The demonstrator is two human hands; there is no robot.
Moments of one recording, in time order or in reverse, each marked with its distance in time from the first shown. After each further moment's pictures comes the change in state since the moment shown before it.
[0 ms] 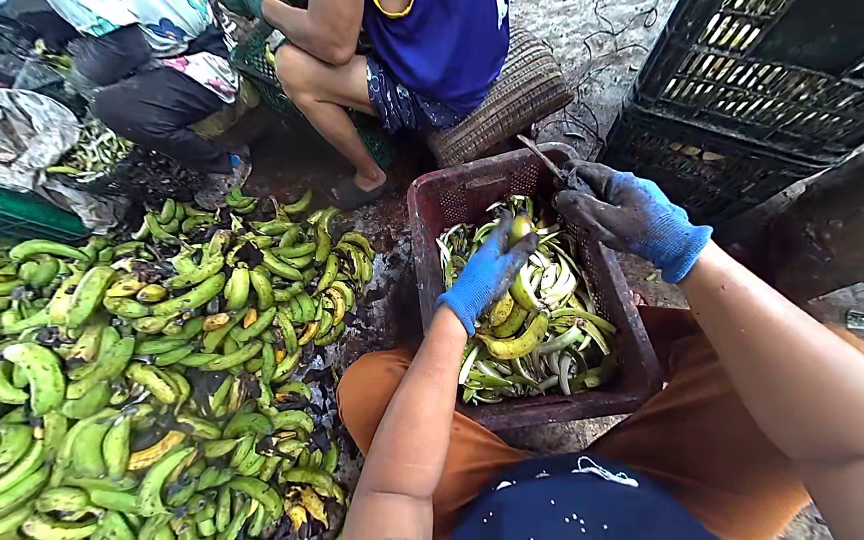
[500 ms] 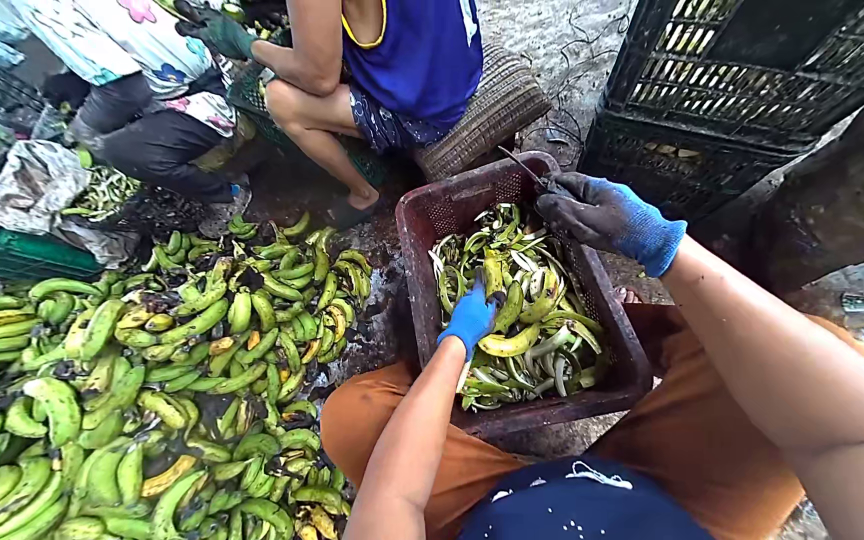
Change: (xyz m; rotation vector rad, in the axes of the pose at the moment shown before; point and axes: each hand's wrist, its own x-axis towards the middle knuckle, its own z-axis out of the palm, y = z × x) left_hand 0.000 -0.078 0.024 0.573 -0.014 -0.252; right_hand -0.002 0.009 -0.010 0.073 -0.046 0.079
